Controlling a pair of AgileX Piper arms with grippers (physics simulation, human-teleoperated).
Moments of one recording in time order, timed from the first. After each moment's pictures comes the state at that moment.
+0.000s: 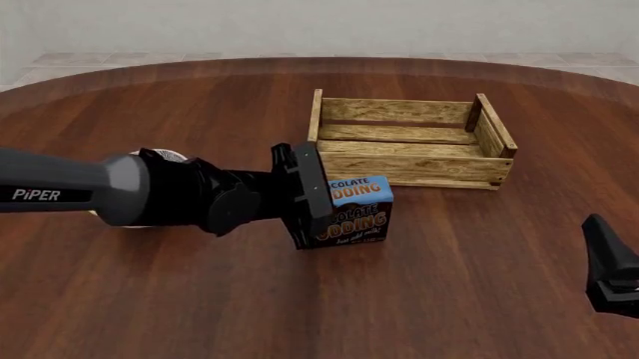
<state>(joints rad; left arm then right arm) -0.70 1.76 -0.95 -0.09 0.79 -0.05 0.19 -0.01 -0.14 -0.04</state>
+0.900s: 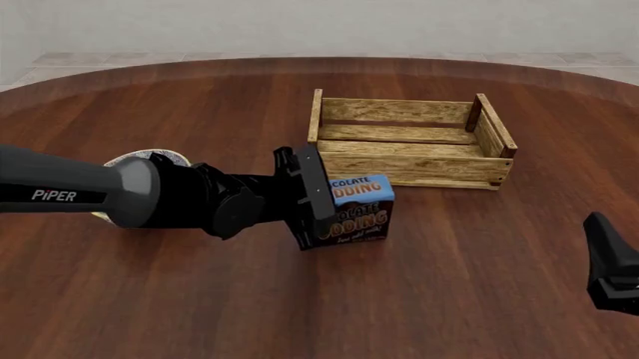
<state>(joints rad) -0.70 1.79 -0.95 -0.13 0.77 -0.06 0.20 -0.02 -0.14 -0.04</state>
